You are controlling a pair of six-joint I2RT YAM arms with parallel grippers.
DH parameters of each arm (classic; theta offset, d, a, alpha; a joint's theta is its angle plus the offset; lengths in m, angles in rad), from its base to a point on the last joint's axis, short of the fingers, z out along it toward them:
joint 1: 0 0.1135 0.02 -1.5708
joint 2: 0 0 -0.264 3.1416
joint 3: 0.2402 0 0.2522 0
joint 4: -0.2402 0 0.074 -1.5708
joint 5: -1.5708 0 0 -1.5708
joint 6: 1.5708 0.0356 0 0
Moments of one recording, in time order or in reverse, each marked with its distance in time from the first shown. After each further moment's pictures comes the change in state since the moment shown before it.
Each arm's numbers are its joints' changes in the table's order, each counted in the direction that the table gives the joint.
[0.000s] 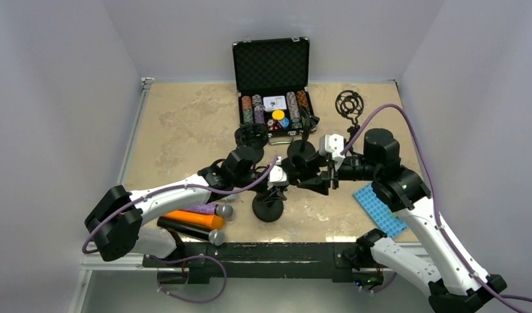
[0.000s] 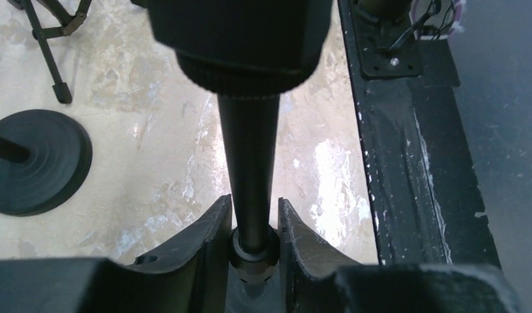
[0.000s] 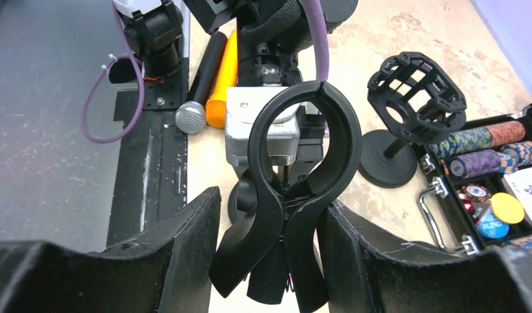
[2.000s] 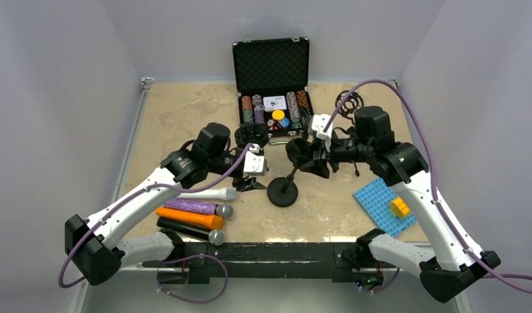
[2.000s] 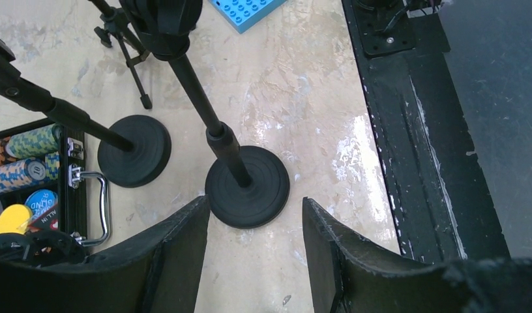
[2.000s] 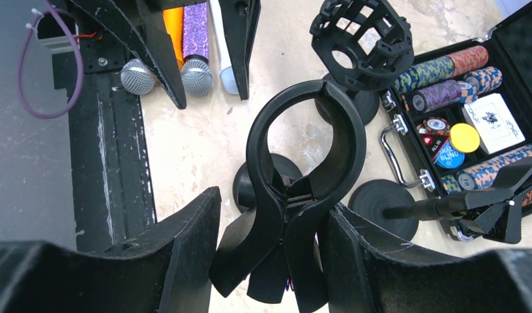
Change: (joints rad) left arm 0.161 -0.209 0.243 -0.540 -0.100 0.311; right arm -0.016 0.202 0.254 -0.270 -0.190 -0.119
